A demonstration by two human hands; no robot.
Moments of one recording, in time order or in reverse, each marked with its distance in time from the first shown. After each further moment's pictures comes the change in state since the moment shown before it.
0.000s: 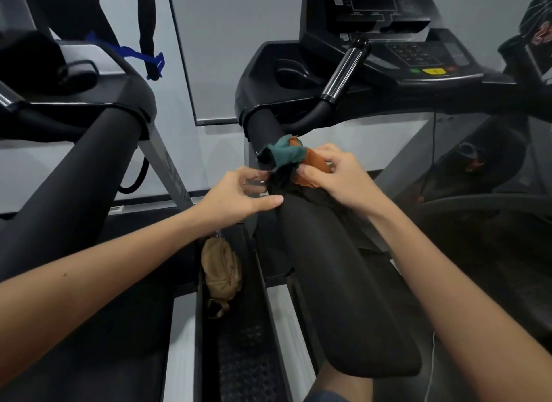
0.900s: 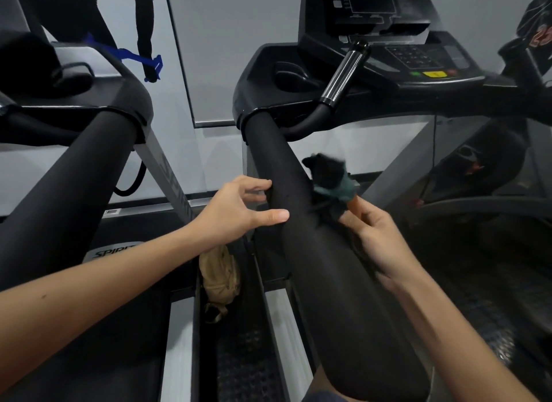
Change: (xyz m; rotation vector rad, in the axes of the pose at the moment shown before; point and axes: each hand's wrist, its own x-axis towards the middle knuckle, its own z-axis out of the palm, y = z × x) left_hand -0.008 0.003 0.004 0.009 0.017 0.003; right_hand -0.065 0.021 0.005 0.695 0.061 0.245
